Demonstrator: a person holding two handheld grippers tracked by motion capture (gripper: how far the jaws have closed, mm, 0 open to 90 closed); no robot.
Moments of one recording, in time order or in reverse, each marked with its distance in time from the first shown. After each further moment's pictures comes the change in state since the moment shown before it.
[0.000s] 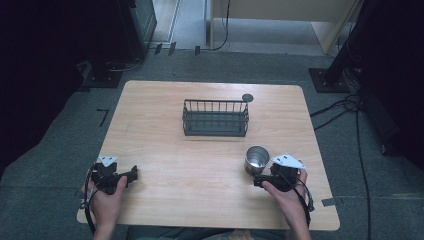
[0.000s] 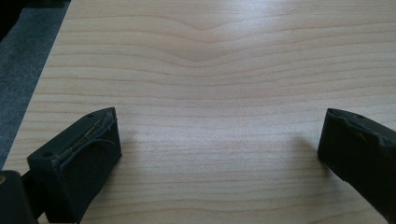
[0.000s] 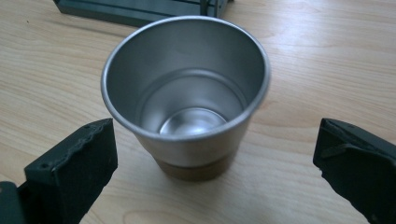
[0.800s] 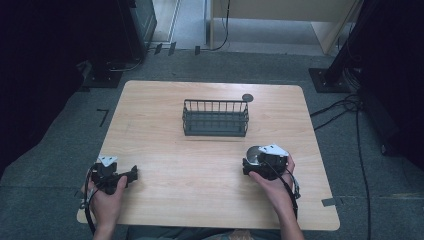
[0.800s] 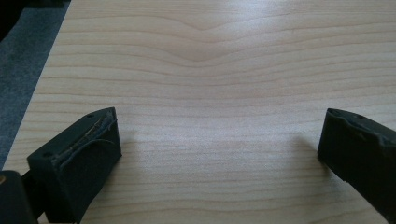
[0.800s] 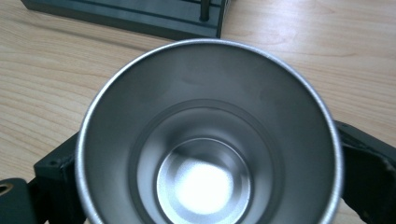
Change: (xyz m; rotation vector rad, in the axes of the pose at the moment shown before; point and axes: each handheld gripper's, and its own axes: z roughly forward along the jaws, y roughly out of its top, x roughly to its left) left arm 0.000 0.000 0.000 0.000 0.000 -0.001; right arm 0.013 0.019 0.038 0.054 -0.061 0.000
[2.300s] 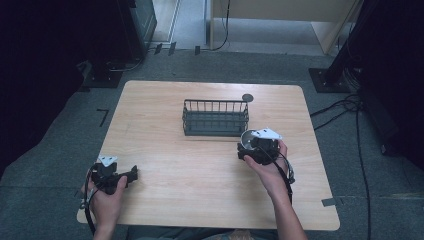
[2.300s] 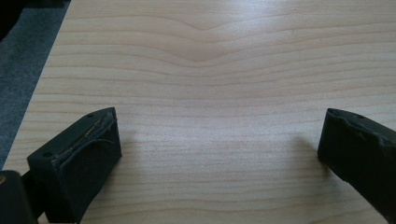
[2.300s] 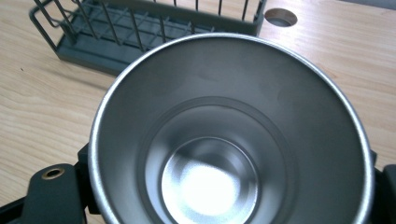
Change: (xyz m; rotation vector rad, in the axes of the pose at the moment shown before) left arm 0.000 0.000 0.000 0.001 0.000 0.002; right arm 0.017 0.054 -0.006 -0.047 0.016 -0.043
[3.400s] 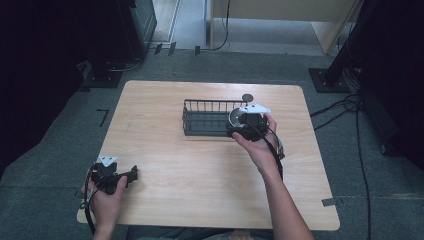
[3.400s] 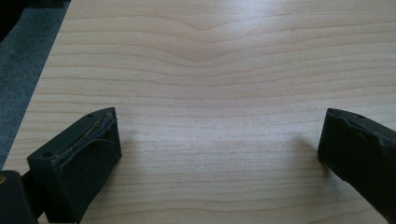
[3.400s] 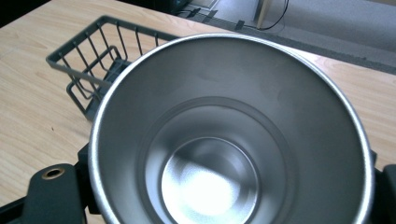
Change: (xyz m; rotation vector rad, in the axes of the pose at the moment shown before) left arm 0.000 0.000 0.000 -0.003 0.000 -0.005; right arm 0.017 0.072 0.011 -0.049 0.039 -0.046
